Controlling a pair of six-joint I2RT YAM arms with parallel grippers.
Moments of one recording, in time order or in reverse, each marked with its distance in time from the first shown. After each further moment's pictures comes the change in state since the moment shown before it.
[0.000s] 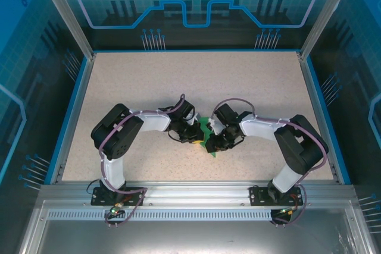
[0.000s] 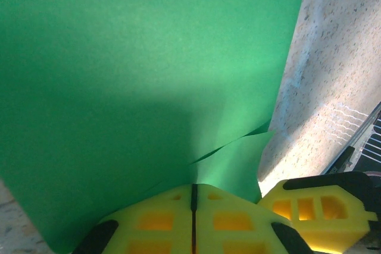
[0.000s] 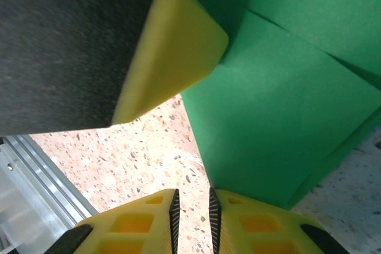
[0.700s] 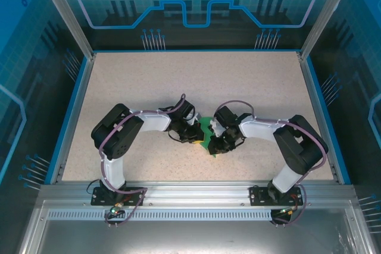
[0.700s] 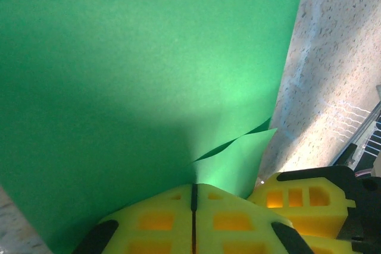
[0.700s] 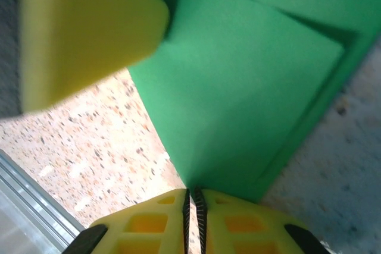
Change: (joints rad) left arm 0.000 0.002 0.003 -0.003 0.000 0.019; right arm 0.013 -0.017 -0.039 -0.014 0.069 0.060
